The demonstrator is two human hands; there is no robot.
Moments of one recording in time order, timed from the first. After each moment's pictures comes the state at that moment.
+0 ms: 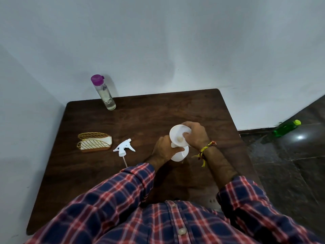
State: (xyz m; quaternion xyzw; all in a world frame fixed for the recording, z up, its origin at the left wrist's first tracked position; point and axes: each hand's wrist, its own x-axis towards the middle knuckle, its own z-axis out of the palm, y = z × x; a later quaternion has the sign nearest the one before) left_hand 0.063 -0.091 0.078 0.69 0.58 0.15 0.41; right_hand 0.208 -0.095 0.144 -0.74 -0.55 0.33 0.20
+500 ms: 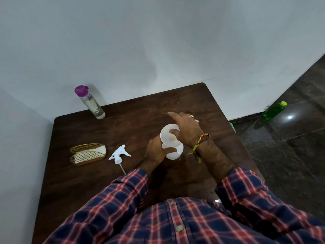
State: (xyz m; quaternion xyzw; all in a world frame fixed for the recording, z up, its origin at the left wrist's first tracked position) left_hand 0.051 -0.096 0.082 0.69 0.56 0.18 0.43; right_hand 0.202 -0.105 0.163 -0.71 -0.67 0.17 0.15
